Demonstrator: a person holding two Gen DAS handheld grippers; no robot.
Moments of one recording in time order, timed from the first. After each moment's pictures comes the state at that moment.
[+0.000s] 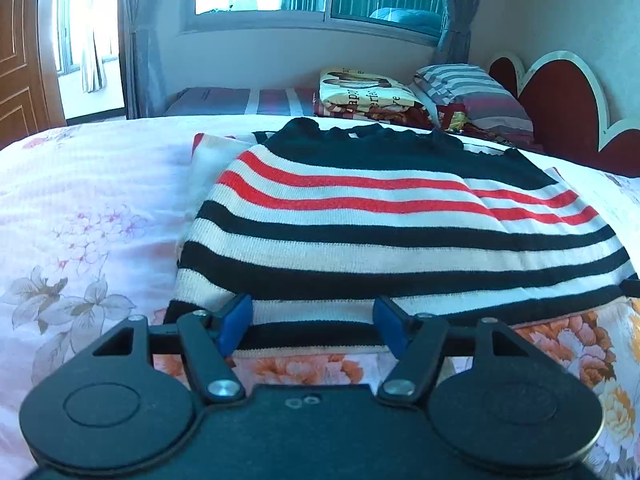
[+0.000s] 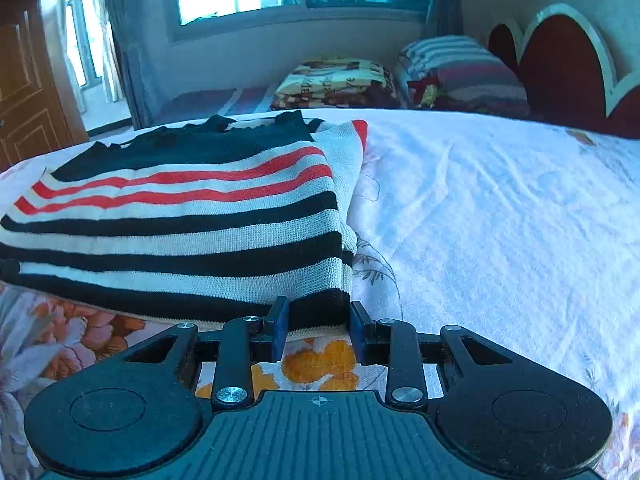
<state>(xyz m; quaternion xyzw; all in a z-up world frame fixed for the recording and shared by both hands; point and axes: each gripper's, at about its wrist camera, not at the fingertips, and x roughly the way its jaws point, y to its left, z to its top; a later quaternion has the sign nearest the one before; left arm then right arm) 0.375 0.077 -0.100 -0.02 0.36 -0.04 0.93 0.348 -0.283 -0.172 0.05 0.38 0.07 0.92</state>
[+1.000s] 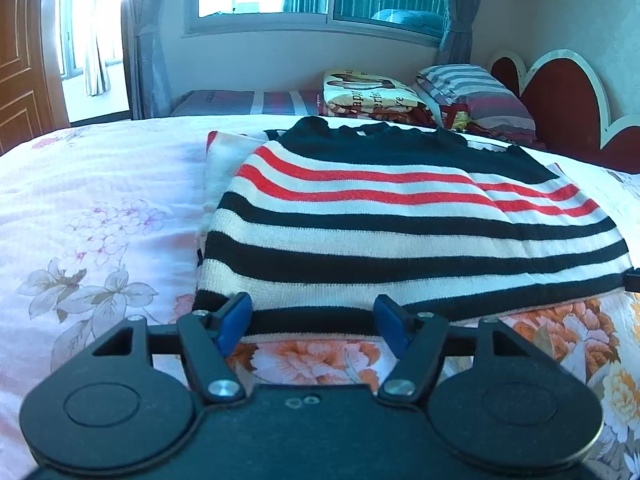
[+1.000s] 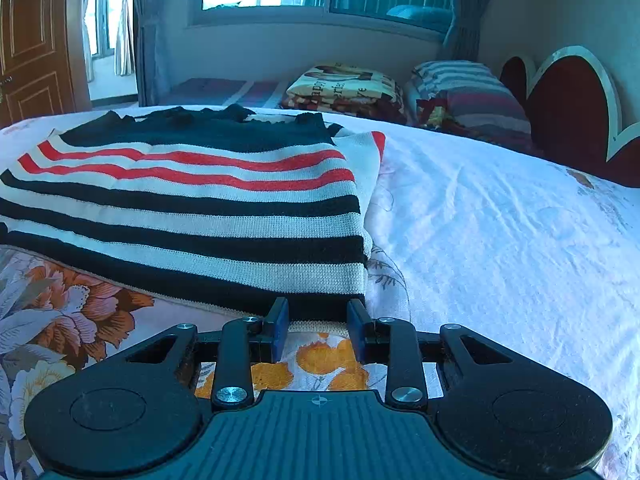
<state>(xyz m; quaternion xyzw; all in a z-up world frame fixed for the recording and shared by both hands) 0.360 0.084 -0.103 -0.01 0.35 -0.03 0.93 0.339 -0.258 -0.173 -0.03 0.37 0.08 0.93</state>
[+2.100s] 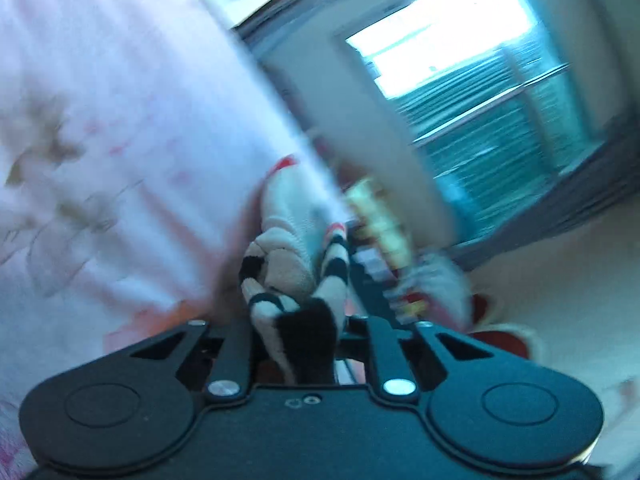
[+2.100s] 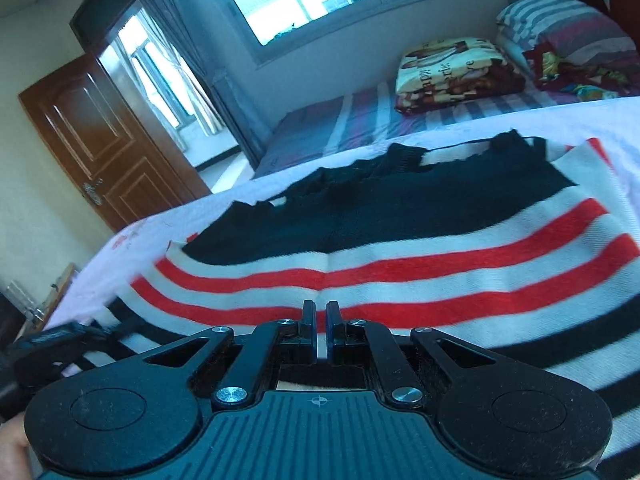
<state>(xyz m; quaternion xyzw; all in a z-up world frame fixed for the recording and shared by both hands) 0.374 0.160 -0.126 -0.47 0.22 -0.01 0.85 0.453 -0.167 -0.152 0.20 0.36 0.25 0.88</state>
